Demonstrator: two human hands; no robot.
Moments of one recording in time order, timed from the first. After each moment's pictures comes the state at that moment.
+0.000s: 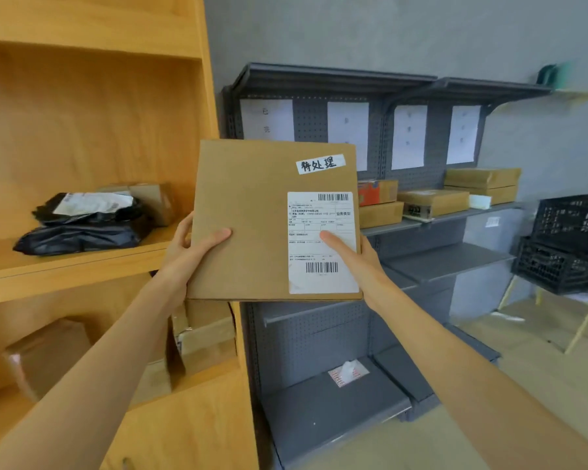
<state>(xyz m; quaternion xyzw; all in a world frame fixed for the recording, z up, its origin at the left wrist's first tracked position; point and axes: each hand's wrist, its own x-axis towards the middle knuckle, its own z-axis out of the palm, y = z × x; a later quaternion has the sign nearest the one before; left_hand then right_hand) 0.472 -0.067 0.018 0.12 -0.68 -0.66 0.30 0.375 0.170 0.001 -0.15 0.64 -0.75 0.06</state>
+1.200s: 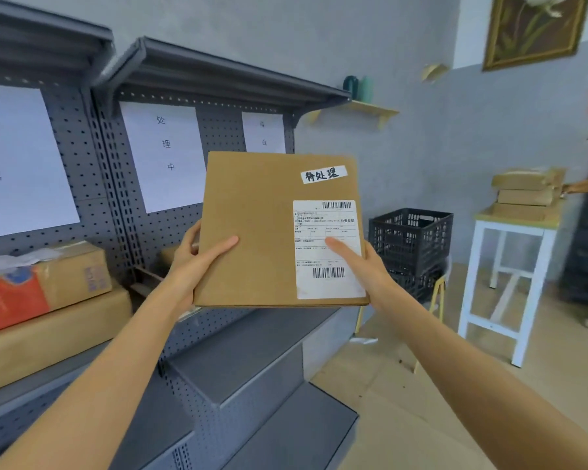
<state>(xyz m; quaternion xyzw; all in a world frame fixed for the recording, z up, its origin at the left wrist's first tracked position) -0.266 0.410 0.030 -0.02 -0.70 -0.71 0.12 -0.266 0.670 0.004 0.00 0.68 -0.73 -0.10</state>
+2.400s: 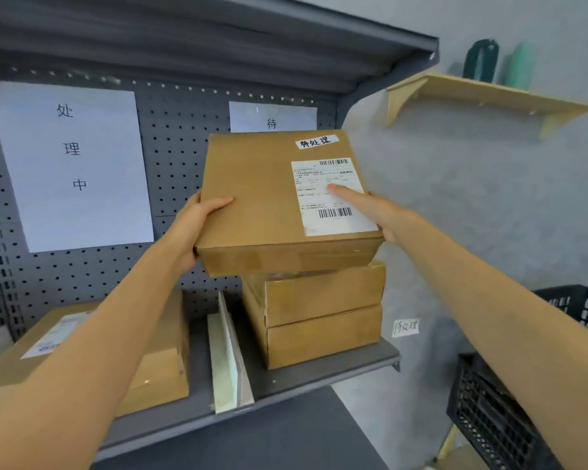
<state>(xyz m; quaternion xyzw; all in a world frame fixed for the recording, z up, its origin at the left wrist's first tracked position) -0.711 0.567 0.103 0.09 -0.66 -0.69 0.28 -0.844 0.803 0.130 -0.20 0.76 -0.62 0.08</state>
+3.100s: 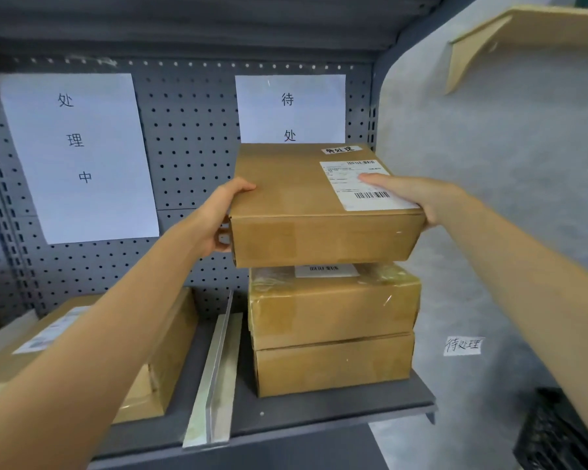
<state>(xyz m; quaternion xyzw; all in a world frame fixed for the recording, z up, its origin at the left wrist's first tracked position) -0.788 0.593 0.115 0.24 -0.72 -0.61 0.23 -0.978 0.802 0.139 -0.18 0.83 -0.51 0.15</state>
